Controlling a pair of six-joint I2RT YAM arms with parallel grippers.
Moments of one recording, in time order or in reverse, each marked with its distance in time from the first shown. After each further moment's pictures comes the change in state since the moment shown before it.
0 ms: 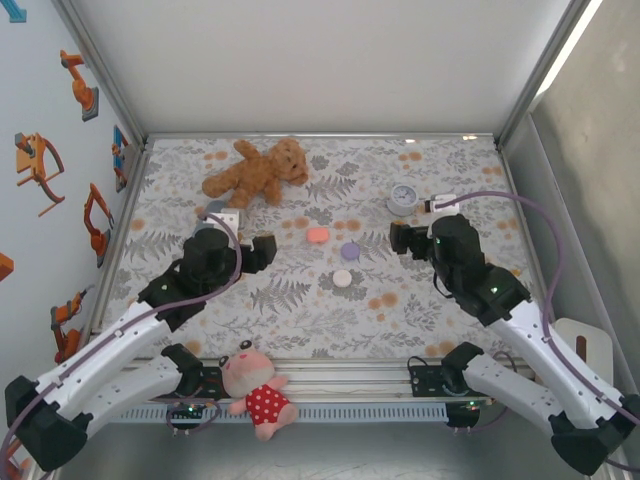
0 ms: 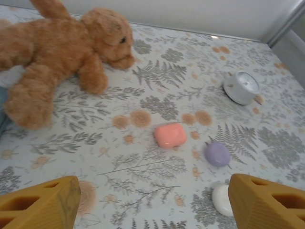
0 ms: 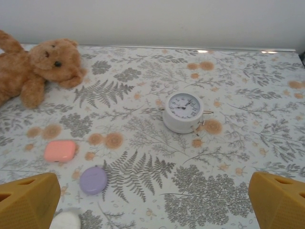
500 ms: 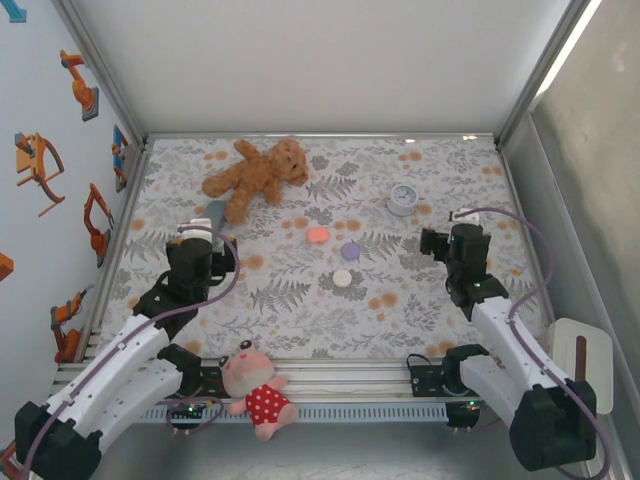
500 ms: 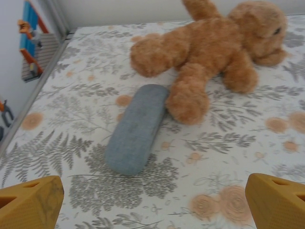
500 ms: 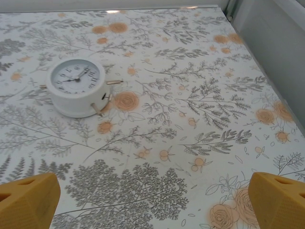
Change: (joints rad) left arm 0.220 -0.077 -0.161 0.023 -0.307 0.238; right arm -0.449 0.119 -0.403 0.497 -0.126 -0.147
